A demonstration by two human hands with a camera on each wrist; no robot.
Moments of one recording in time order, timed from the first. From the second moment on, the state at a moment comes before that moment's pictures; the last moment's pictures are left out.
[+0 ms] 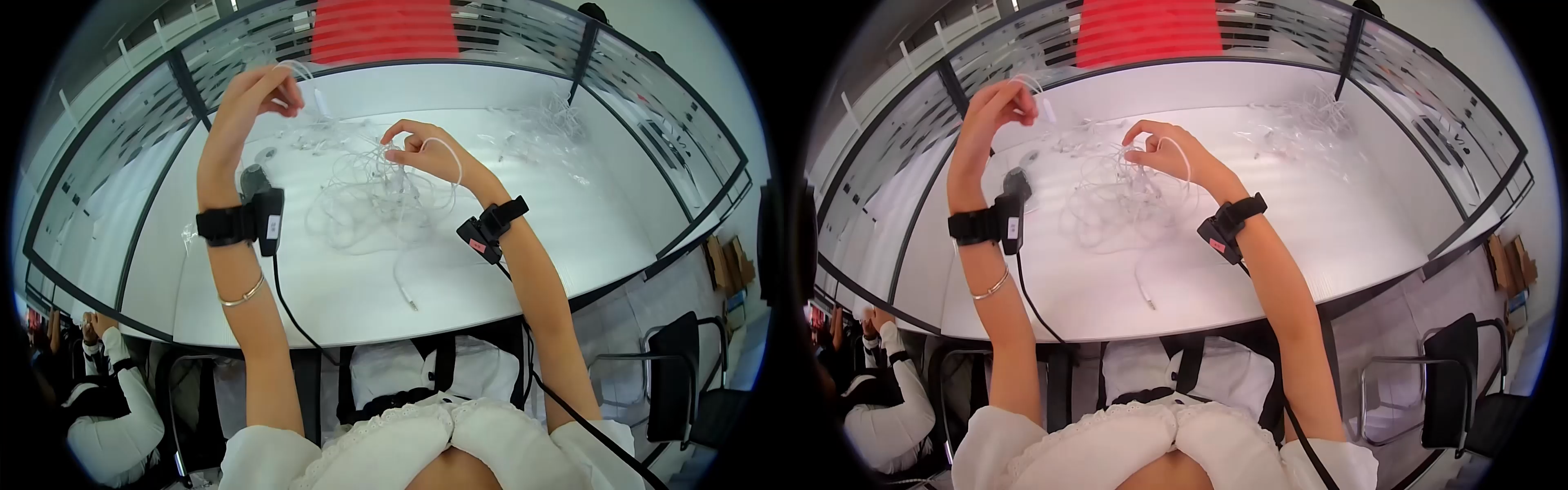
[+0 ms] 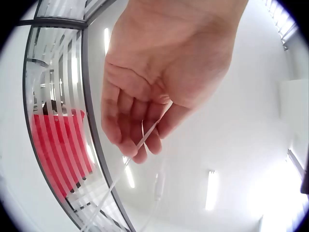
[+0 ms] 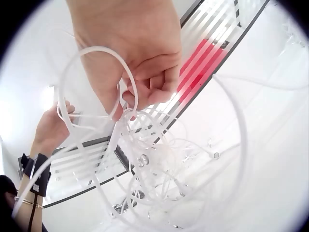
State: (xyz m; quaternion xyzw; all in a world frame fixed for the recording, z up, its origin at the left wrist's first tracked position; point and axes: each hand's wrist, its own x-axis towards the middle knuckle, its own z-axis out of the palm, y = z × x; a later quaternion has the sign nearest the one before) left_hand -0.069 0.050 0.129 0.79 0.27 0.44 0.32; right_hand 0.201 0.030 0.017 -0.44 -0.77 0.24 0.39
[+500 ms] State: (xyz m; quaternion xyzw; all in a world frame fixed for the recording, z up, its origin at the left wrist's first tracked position) left_hand -0.074 0.050 0.119 0.79 0.26 0.44 0.34; right_hand 0.175 0.015 0.003 -0.33 -0.81 0.20 0.44
